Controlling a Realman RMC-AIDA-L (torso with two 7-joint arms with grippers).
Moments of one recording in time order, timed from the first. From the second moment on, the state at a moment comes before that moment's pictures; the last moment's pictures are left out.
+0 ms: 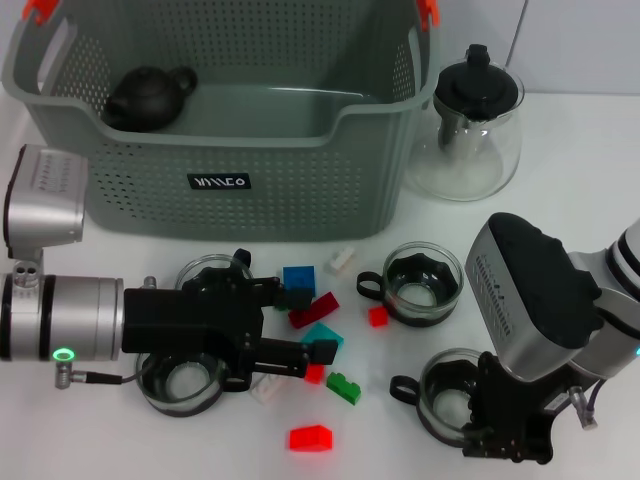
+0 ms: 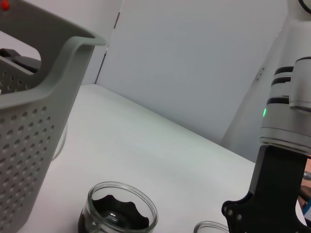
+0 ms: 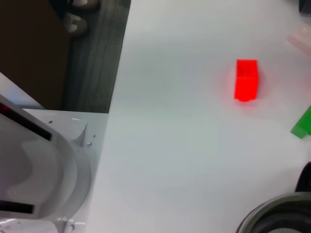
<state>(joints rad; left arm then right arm) -0.55 -2.15 0.61 0.60 2.19 1.66 -1.40 0.63 2.10 -1.57 -1.12 -2.43 -1.65 1.81</state>
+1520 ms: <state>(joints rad) -0.52 -2.11 0.61 0.63 2.20 1.68 -1.37 0.91 2.08 -0.89 -1.37 -1.99 -1.80 2.03</state>
